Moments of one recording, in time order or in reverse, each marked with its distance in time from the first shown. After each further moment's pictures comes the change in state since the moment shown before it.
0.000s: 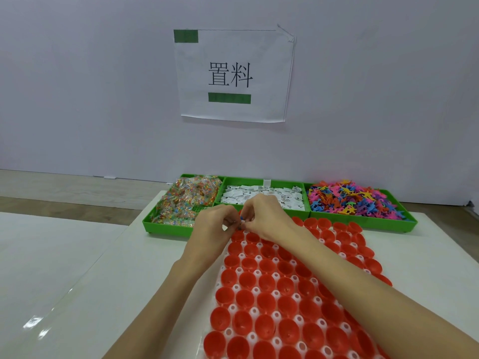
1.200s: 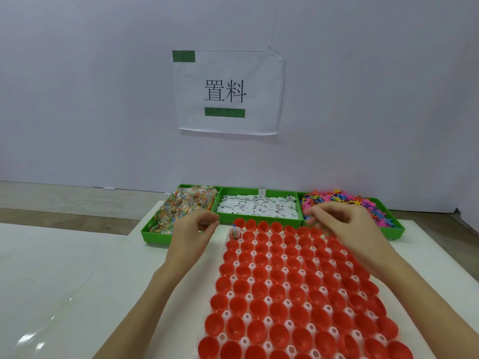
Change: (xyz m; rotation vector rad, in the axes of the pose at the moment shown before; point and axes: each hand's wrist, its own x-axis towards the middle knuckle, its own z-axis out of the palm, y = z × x) left_hand -0.002 -0.020 -0.018 -0.045 0.149 -0.175; right_hand -0.107 0.076 -0.087 0.666 0.315 0.085
